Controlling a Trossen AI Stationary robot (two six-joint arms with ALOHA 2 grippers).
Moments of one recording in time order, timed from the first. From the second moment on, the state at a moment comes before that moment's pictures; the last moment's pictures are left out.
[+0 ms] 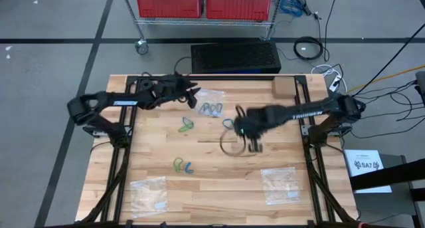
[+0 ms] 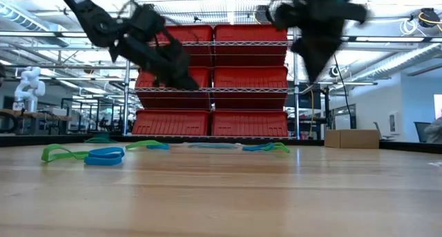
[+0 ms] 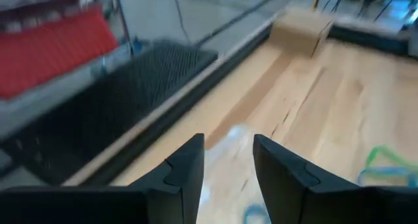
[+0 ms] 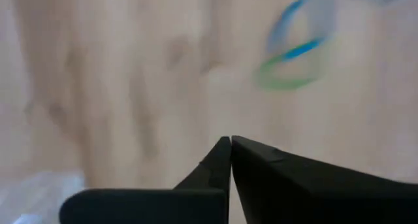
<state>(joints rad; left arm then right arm) 0.56 1.43 0.67 0.42 0.01 -0.02 0.05 1.57 1.28 -1.07 0.11 0.07</state>
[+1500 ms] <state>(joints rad) 0.44 1.26 0.67 0.40 0.13 0.11 0.07 1.58 1.01 -0.63 -0.11 0.00</state>
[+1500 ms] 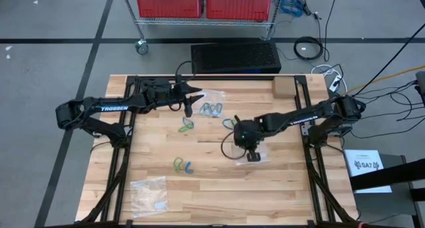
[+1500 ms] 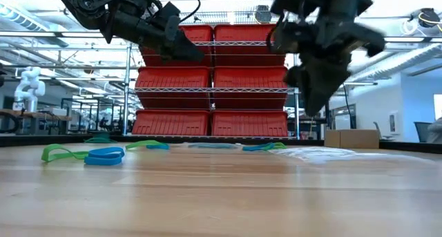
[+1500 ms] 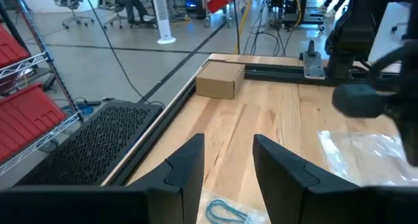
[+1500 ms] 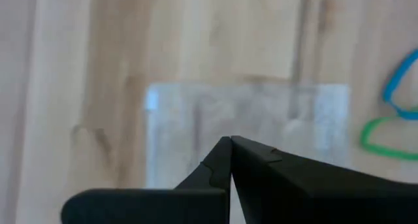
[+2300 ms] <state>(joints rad) 0.29 1.26 0.64 0.40 0.11 0.20 0.45 1.83 1.02 -0.58 0.26 0.40</state>
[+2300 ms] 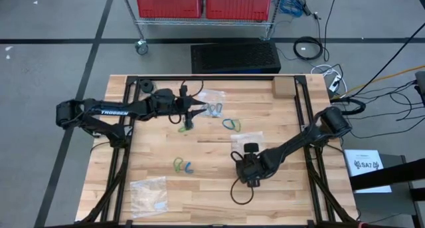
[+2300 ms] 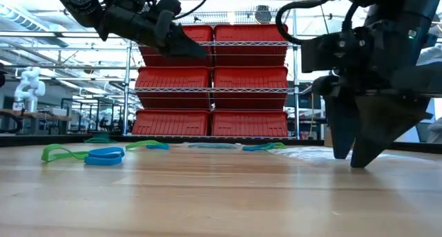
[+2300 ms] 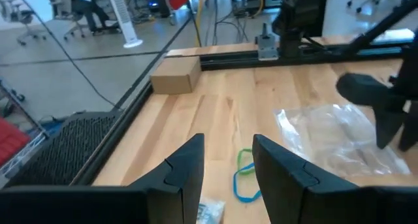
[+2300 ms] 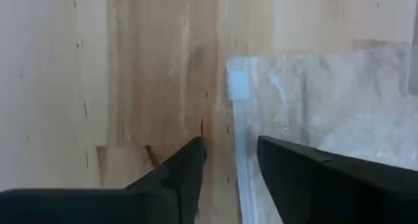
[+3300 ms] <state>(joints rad) 0.14 1.26 0.64 0.43 0.14 0.29 0.27 1.65 1.46 -0.95 0.26 0.22</state>
